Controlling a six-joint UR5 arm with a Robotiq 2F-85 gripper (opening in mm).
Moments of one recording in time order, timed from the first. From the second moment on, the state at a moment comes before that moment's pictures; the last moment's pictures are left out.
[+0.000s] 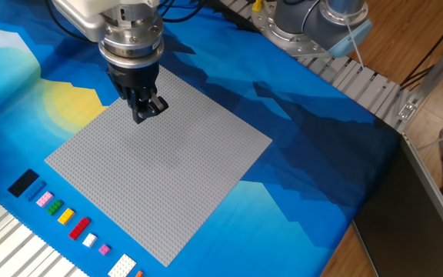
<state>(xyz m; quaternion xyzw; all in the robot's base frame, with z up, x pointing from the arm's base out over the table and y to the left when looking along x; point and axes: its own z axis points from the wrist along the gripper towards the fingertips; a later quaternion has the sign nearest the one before) 0.578 -0.004 0.189 0.05 1.00 -0.01 0.07</state>
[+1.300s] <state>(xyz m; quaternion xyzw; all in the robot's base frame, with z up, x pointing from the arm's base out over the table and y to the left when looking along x) 0.591 0.006 0.178 0.06 0.99 0.05 0.12</state>
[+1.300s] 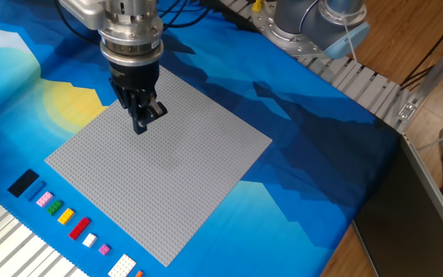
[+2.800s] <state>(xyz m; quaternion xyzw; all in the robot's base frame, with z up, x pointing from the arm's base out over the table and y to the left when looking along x) 0.574 -0.024 0.165 0.02 1.00 0.00 0.09</state>
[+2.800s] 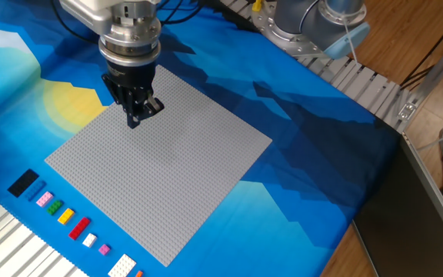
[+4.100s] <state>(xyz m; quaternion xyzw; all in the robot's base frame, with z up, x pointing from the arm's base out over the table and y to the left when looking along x) 0.537 -0.024 0.137 0.01 1.00 0.04 0.08</state>
